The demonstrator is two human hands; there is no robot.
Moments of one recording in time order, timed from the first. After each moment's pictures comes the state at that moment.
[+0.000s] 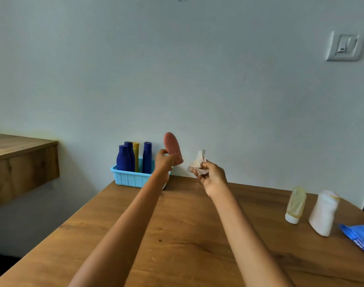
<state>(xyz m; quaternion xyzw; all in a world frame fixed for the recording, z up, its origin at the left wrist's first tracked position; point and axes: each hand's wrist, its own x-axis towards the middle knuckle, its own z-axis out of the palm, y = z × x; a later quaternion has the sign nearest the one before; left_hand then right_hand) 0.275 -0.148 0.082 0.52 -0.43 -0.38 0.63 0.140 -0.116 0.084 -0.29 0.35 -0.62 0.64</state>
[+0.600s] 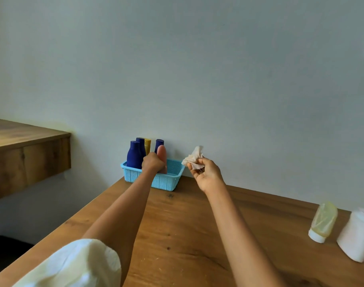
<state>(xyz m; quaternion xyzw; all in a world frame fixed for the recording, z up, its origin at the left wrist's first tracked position) 0.352 -0.184 0.065 0.77 -0.47 -0.16 0.39 0.189 -0.146 0.084 -0.28 0.30 -0.59 0.70</state>
